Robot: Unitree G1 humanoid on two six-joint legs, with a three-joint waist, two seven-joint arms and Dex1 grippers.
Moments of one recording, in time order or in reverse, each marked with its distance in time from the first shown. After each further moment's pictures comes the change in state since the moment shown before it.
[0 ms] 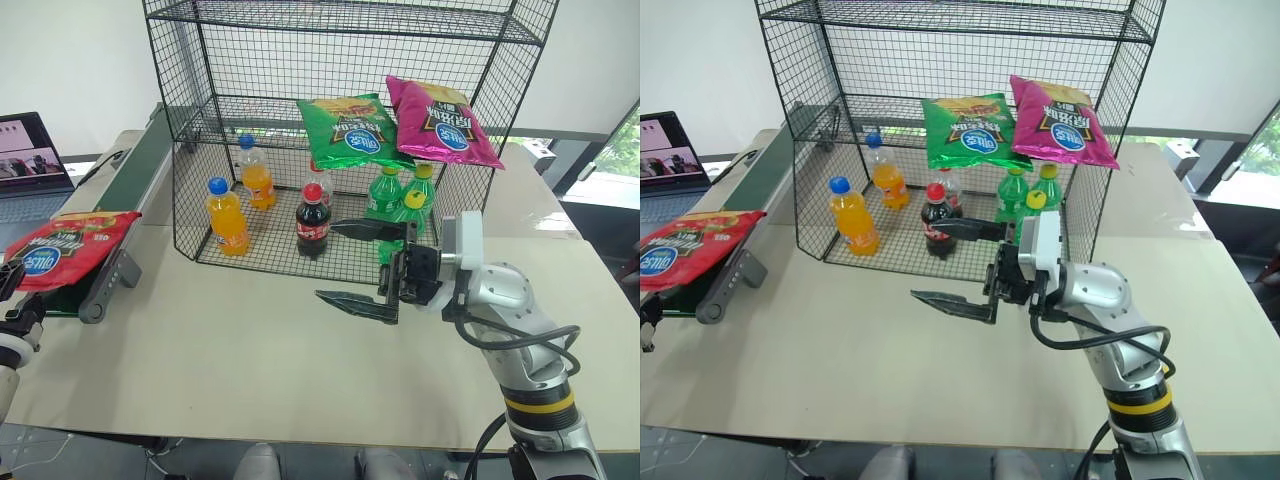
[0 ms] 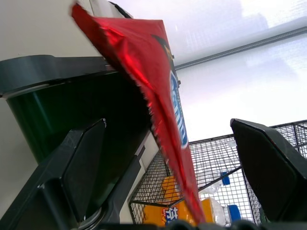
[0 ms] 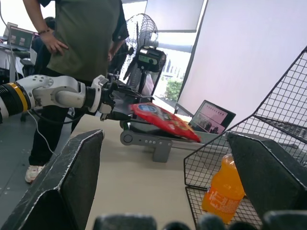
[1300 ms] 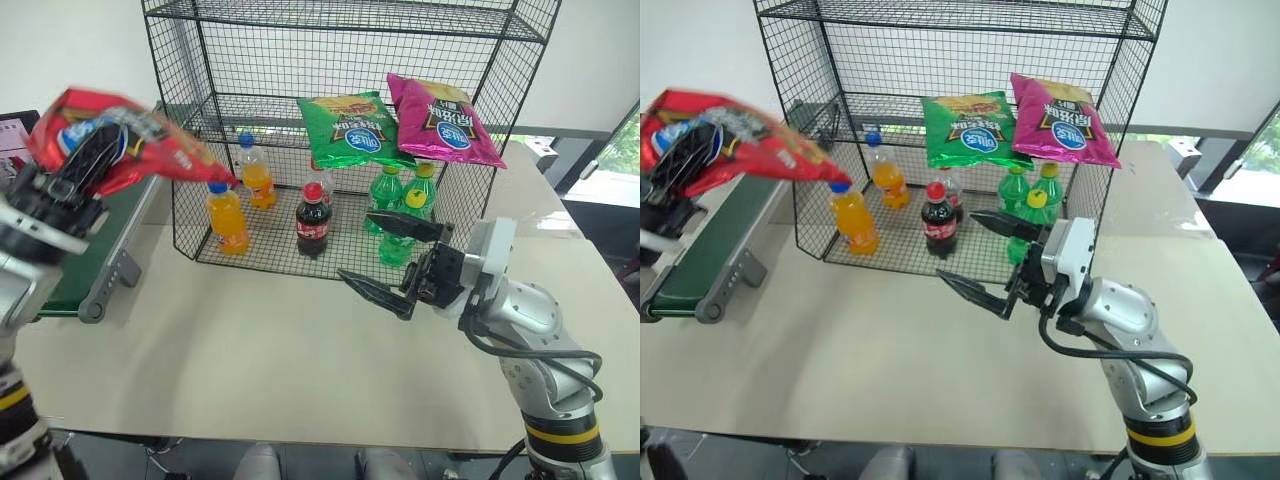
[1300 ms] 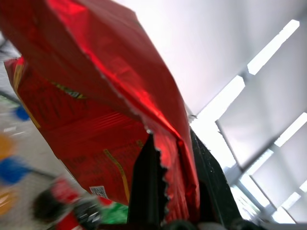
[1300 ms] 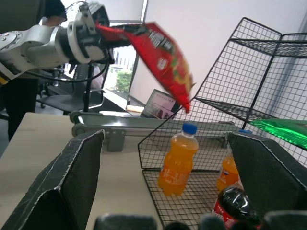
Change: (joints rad) left arm -0.499 0.190 -0.407 -0.235 -0.114 0.101 -0.222; right arm 0.128 -0.040 -0.076 -0.147 -0.023 0.020 -0.249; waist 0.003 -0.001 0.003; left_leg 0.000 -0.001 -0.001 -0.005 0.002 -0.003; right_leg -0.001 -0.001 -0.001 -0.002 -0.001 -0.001
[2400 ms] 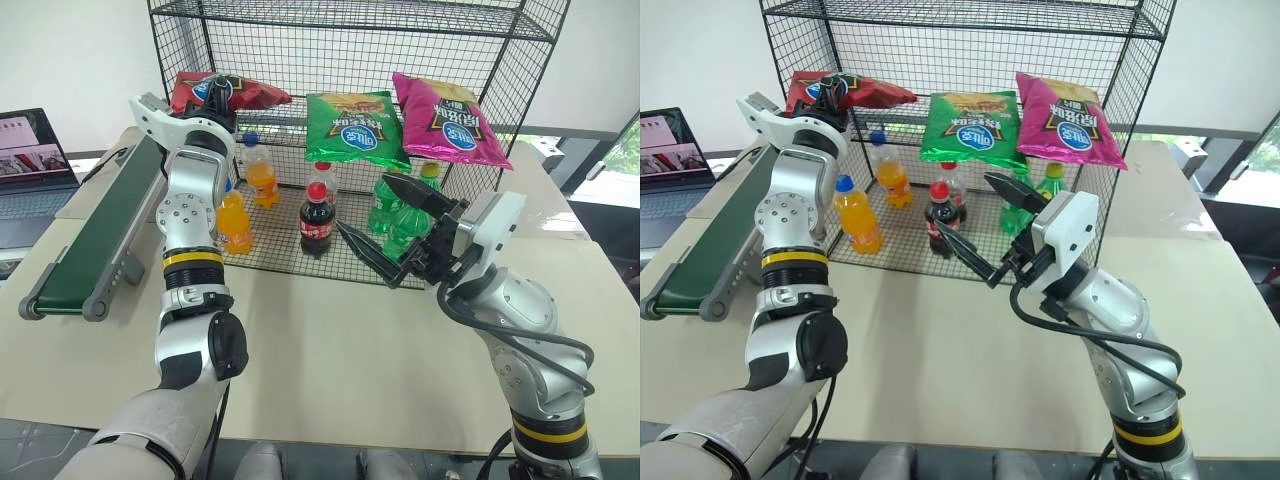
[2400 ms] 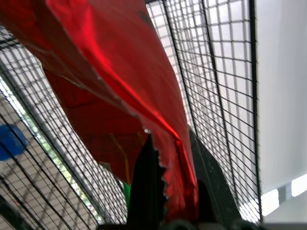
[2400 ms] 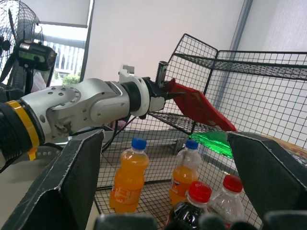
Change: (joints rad) left arm -0.640 -0.609 -0.058 0.742 0.787 -0.519 0.060; right arm -0.041 0.063 0.027 -0.061 -0.106 0.048 -0.239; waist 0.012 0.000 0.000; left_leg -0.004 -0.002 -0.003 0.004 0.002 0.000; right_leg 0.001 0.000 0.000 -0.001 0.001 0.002
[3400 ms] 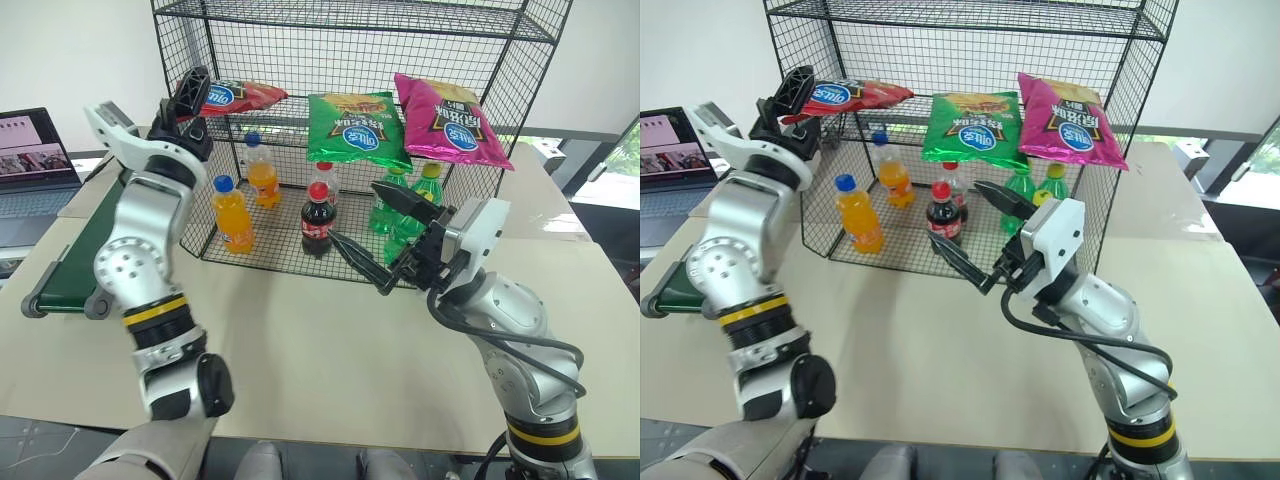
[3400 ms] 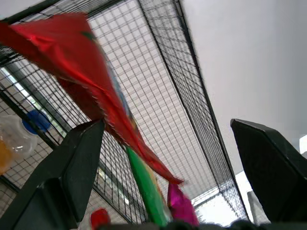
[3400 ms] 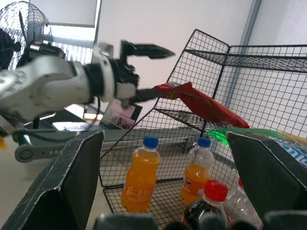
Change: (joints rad) left arm 0.370 0.140 -0.002 -0.708 -0.279 0.484 0.246; right arm 0.040 0.007 0.031 -0.001 -0.008 0.004 0.008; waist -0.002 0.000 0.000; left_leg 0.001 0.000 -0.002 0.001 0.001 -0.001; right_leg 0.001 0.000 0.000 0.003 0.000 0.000
